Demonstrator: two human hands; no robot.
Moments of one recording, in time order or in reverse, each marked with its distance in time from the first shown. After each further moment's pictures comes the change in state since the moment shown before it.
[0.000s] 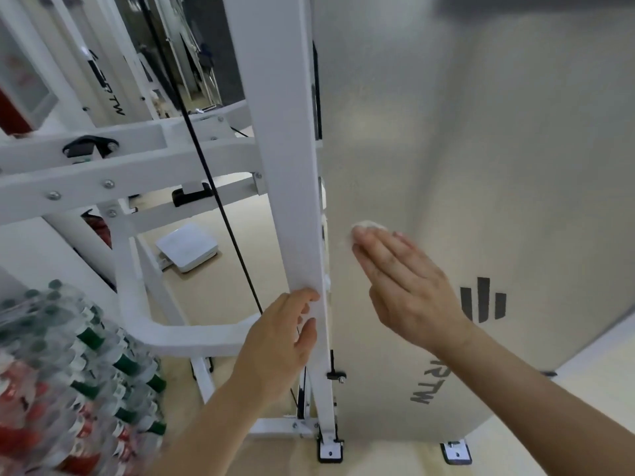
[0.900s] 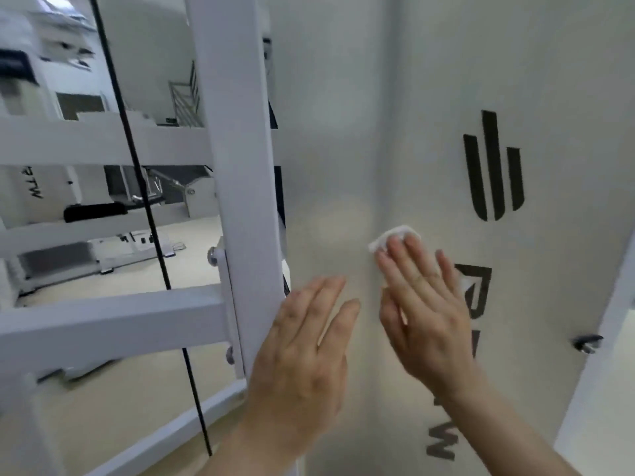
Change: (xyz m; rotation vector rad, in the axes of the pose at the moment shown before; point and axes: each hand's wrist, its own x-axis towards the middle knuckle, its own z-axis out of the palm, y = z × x) left_hand -0.008 -0.112 0.217 0.324 0.575 0.782; right_hand -0.197 -0.026 0.139 -0.279 0.353 0.244
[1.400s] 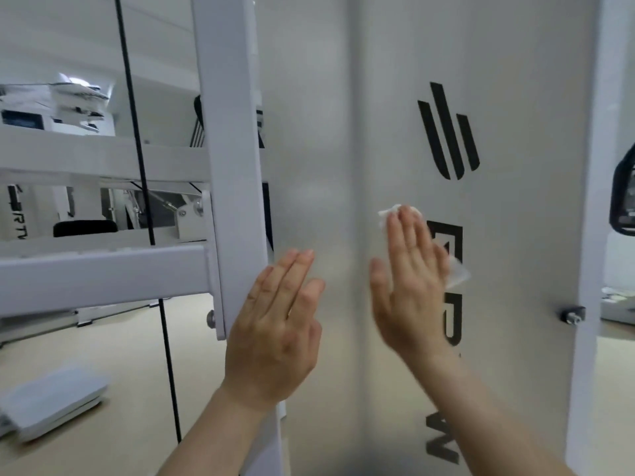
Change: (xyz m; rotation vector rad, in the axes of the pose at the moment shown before) left_hand -0.033 -0.020 0.040 0.115 0.262 0.116; right_hand -0.038 0.000 0.029 -0.085 0.167 0.230
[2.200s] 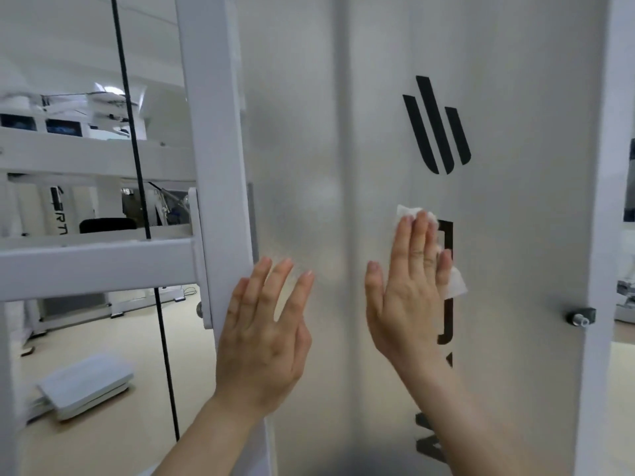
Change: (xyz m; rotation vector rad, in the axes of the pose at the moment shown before) left_hand -0.018 0.015 0.000 0.133 -0.176 -0.139; right_hand -0.015 0.016 0.000 -0.052 -0.094 0.179
